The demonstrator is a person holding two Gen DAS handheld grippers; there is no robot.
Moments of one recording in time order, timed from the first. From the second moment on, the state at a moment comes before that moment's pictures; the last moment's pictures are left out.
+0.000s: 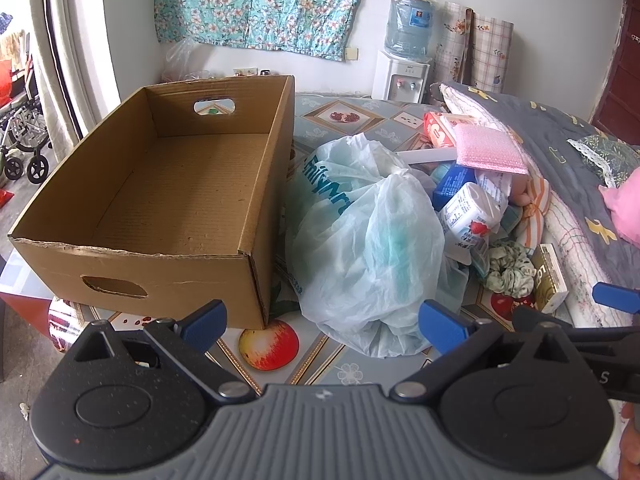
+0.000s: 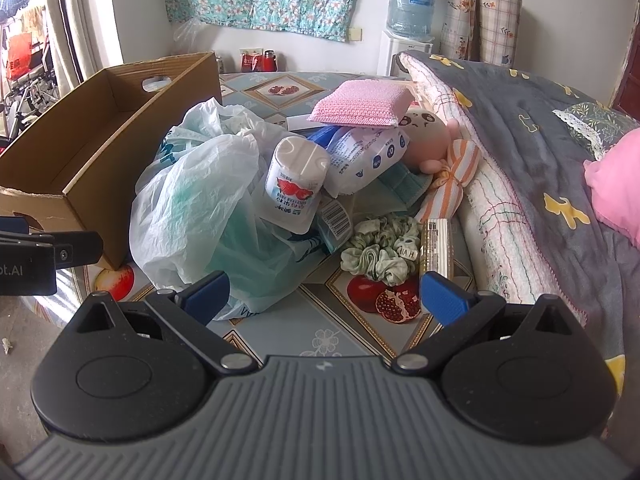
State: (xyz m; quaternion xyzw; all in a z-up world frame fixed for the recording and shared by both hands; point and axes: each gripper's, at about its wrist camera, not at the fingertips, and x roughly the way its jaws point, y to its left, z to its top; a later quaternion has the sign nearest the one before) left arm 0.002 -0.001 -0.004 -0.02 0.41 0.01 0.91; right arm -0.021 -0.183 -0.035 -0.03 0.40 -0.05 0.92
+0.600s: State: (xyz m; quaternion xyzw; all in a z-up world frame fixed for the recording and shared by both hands) left arm 0.007 -0.008 -0.011 -0.01 0.42 0.02 0.91; right arm -0.019 -0.198 -0.042 -0.01 0.39 -0.05 0.92
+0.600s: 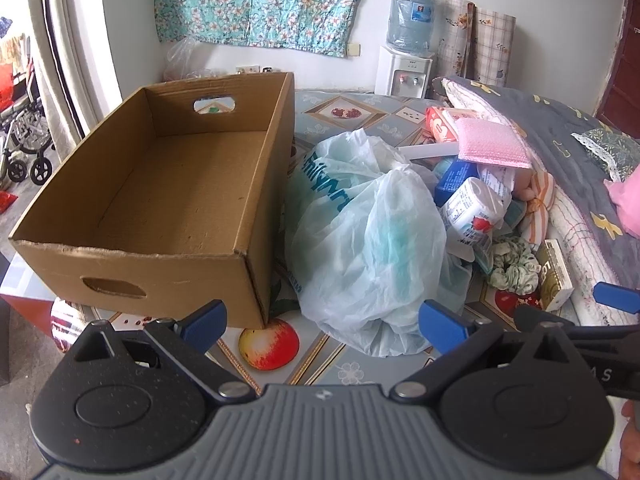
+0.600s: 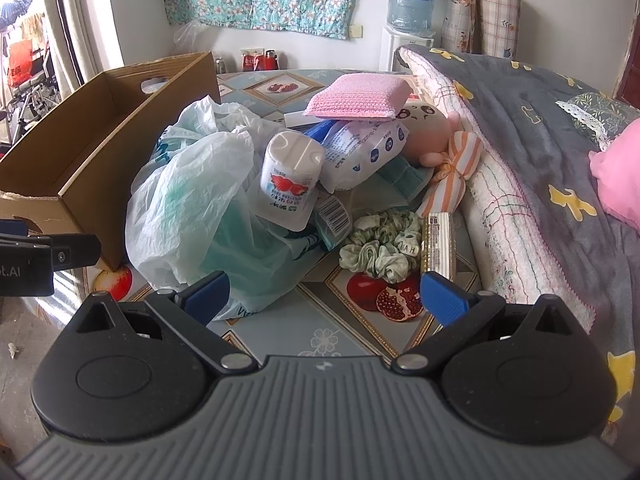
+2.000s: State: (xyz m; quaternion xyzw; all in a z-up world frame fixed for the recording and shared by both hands) left arm 0.287 -0.137 -0.037 0.03 0.51 -0.32 0.80; right arm 0.202 -0.390 -0.062 0.35 0.40 0.09 0.84
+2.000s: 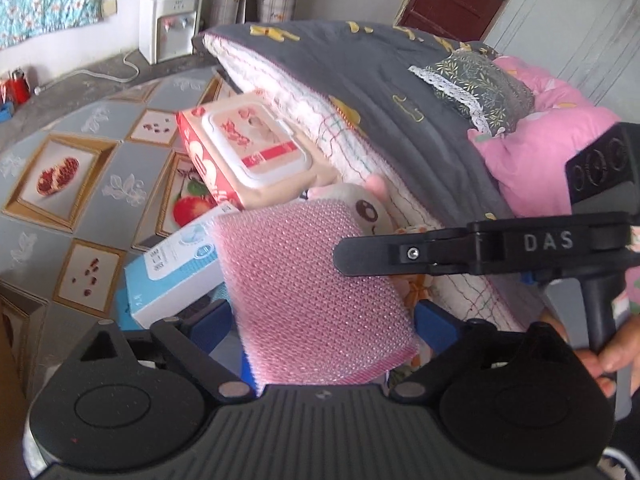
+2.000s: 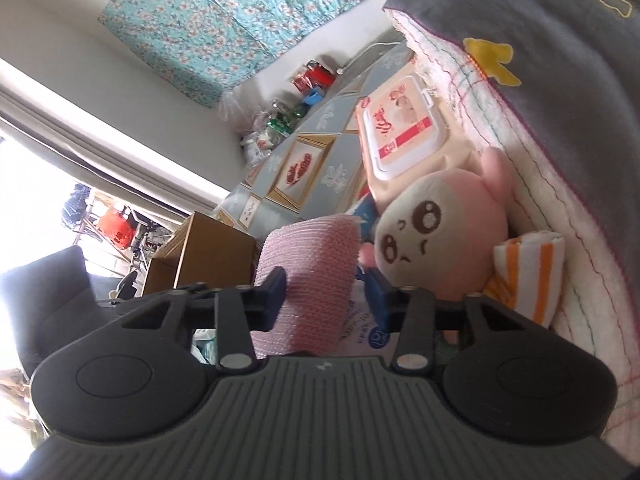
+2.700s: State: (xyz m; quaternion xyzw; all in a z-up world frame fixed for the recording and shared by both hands) left arm 0.206 -0.038 0.075 0.01 0.41 -0.23 0.88; right arm 0.198 -0.262 0.053 0.29 0.37 0.21 0.86
